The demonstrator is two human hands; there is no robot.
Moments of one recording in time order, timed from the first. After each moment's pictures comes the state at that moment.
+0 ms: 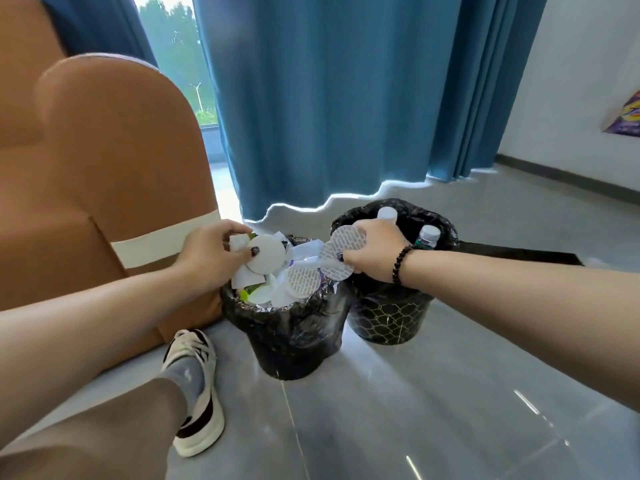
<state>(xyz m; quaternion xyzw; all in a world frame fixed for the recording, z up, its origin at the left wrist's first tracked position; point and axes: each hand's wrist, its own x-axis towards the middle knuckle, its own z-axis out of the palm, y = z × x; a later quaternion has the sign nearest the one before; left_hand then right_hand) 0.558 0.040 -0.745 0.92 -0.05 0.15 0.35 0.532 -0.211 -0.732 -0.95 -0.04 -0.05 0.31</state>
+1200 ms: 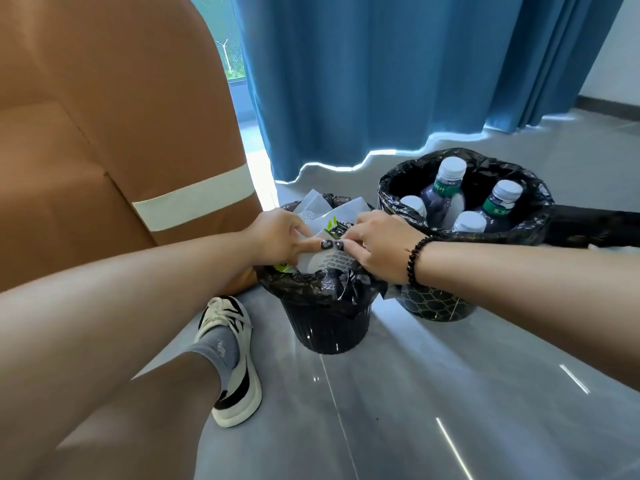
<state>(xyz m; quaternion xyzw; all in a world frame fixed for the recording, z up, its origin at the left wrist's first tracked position) 0.618 0.029 -0.799 0.97 -0.11 -0.06 0.21 0.579 -0.166 -0.804 -0.96 -0.24 -0.06 0.13</state>
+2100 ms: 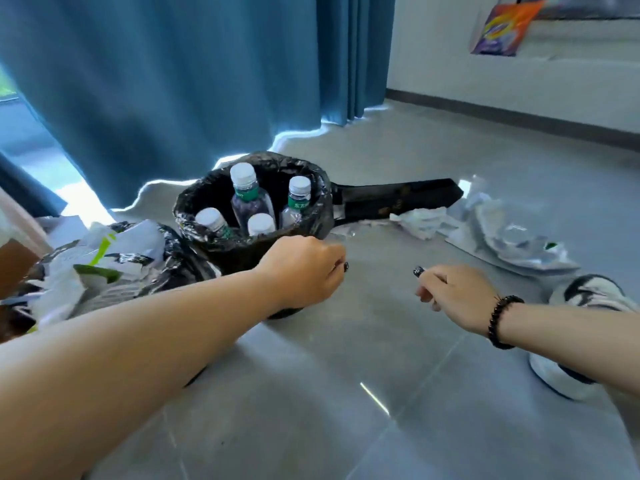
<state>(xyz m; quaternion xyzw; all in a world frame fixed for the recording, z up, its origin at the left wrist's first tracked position) 0.553 -0.260 -0.832 0.87 -0.49 0.07 0.01 0.421 -0.466 -0.863 -0.91 0.21 -0.02 0.34</state>
